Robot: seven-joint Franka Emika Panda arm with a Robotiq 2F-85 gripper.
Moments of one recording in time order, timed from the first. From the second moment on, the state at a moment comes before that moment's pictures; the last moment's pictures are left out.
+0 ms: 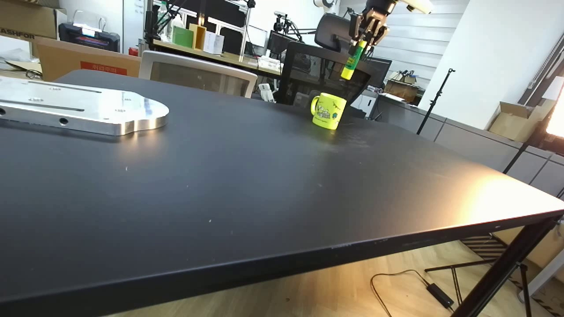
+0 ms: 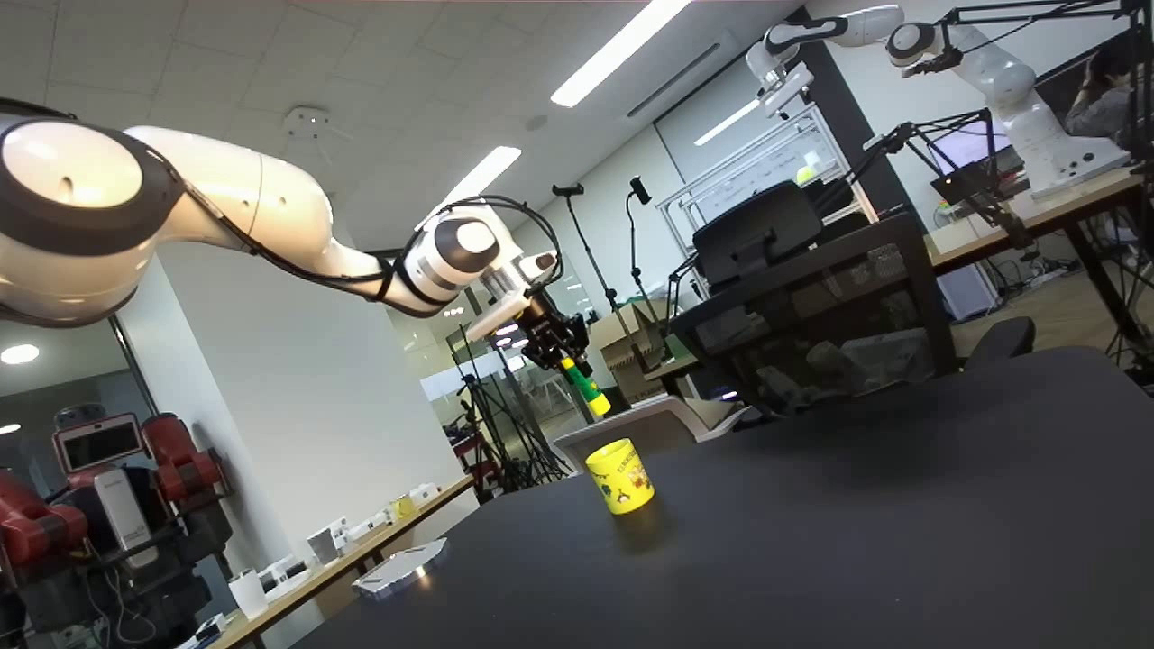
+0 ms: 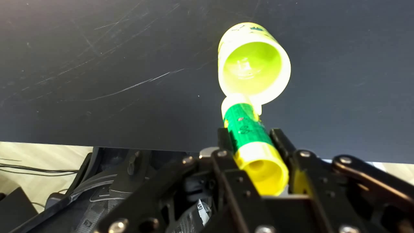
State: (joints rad) arm 0.01 0.73 0.01 -1.21 -0.04 2.19 0.02
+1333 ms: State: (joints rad) arm 0.01 0.80 0.02 -1.14 -0.01 2.19 0.01
